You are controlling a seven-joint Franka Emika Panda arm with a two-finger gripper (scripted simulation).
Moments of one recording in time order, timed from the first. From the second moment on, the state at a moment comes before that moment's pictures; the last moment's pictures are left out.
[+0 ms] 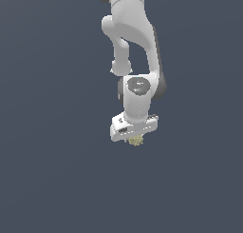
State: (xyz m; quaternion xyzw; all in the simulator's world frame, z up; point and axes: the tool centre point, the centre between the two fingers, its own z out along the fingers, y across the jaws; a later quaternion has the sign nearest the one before) arm 0.047 0.054 0.091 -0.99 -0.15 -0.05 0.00
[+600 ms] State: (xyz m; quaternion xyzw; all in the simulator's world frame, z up) arm 0.129 0.171 0.290 -0.95 -0.21 -0.22 0.00
